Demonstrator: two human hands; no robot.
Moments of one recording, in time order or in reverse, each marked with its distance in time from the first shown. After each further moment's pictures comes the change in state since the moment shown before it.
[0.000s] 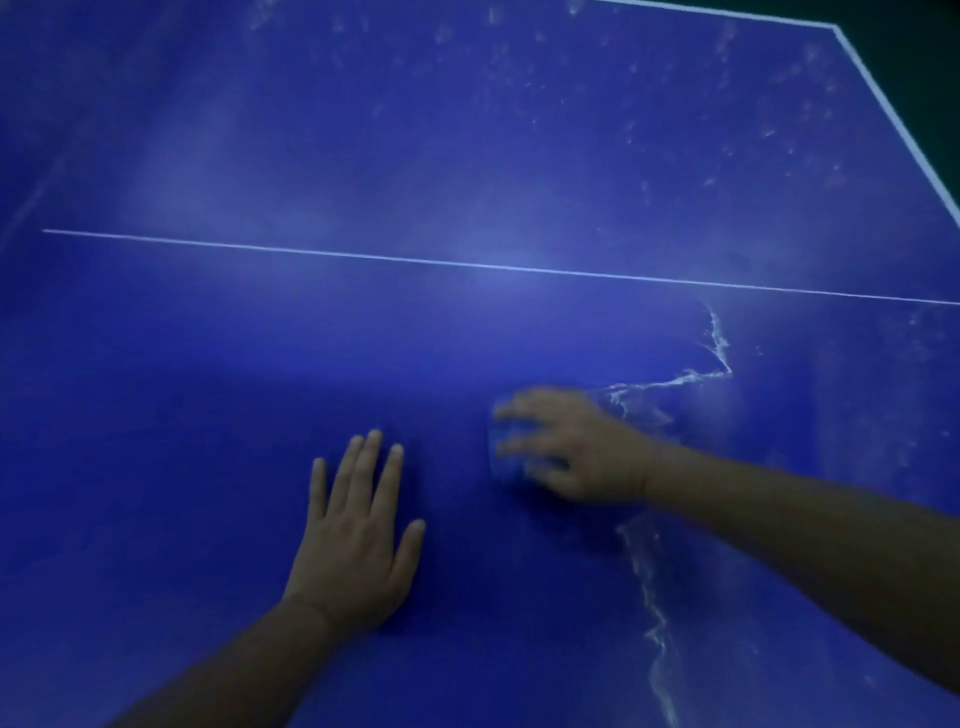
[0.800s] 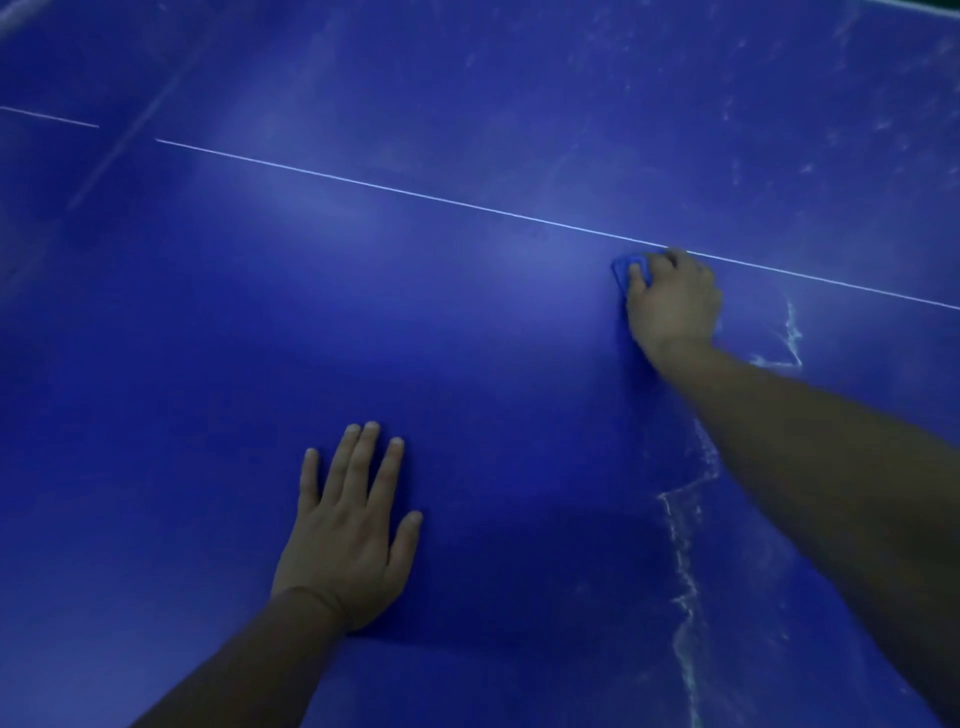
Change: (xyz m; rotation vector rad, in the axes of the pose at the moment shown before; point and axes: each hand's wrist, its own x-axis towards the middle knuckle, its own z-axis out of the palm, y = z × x) left_hand -0.077 -0.004 -0.001 0.092 -0.096 -0.201; right_hand 0.061 0.066 -0.012 -0.199 0.344 1.074
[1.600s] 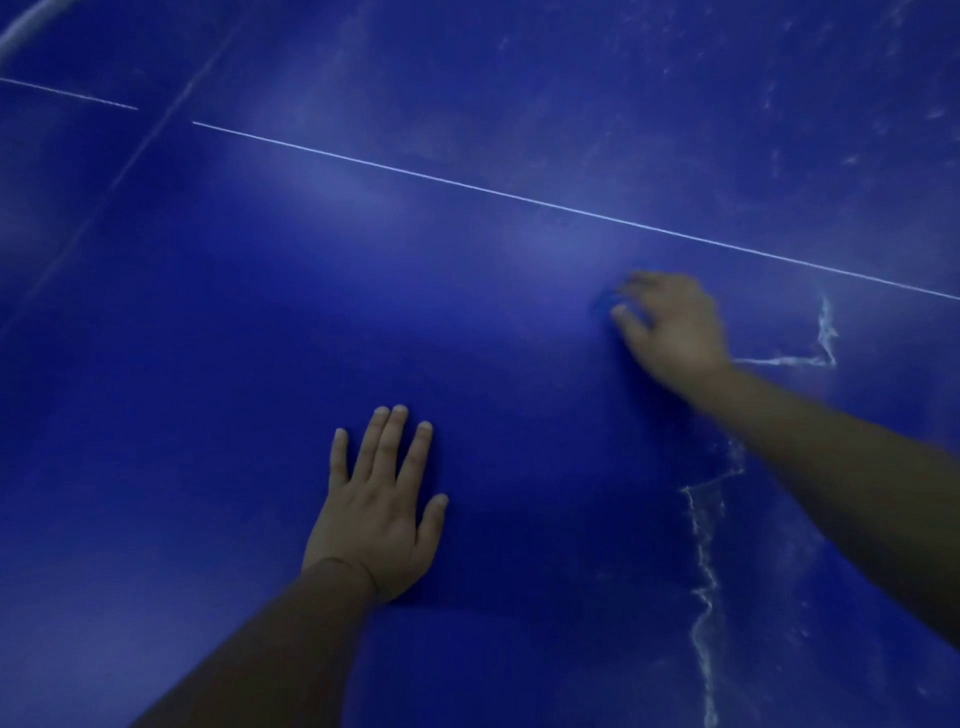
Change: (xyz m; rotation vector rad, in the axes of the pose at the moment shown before) left_hand 0.000 0.000 0.000 0.008 -0.003 -0.009; right_hand -0.042 -0.006 -0.017 0.081 -0.064 -0.504
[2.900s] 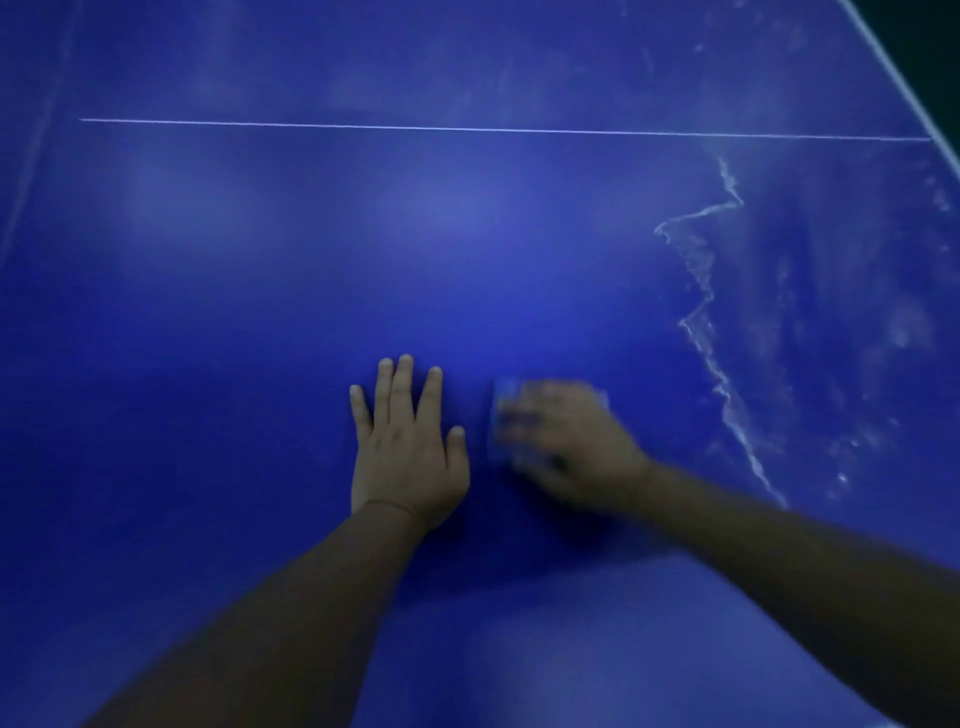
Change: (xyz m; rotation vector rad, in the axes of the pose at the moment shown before) left_hand -0.024 -0.068 -0.013 -0.225 0.004 0.196; right_hand -0.194 -0.230 0.018 0.153 -0.087 -0.234
